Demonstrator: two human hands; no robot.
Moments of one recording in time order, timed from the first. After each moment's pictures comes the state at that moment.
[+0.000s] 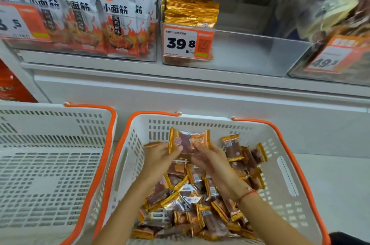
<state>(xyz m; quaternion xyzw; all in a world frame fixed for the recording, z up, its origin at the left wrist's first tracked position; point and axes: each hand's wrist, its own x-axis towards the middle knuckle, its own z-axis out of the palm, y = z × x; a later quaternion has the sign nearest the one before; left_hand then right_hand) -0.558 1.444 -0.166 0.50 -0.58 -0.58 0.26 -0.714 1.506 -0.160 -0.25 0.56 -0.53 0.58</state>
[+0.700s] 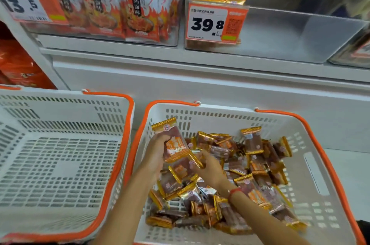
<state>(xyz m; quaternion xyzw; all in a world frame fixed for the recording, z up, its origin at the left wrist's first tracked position) -0.531 1.421 -0.174 0.55 -0.29 -0.71 0.34 -0.690 1.488 -0.279 -0.48 0.73 -0.25 0.42</state>
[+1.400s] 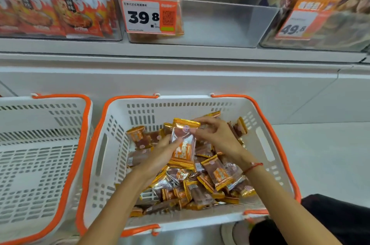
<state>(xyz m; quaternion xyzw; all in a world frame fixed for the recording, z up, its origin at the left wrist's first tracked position) -0.592 1.480 -0.175 0.41 -0.51 -0.74 0.16 -0.767 1.537 -0.144 -0.44 0.65 -0.45 0.43</state>
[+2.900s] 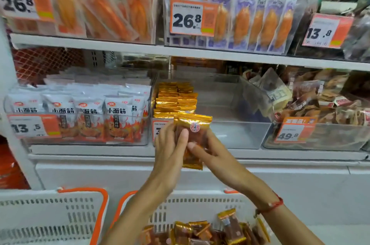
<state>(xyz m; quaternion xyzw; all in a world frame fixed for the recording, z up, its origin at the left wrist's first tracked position) -0.613 1.393 0.010 0.32 -0.70 -0.43 0.47 -0.736 1.453 0.040 -0.62 0.54 -0.46 0.33</state>
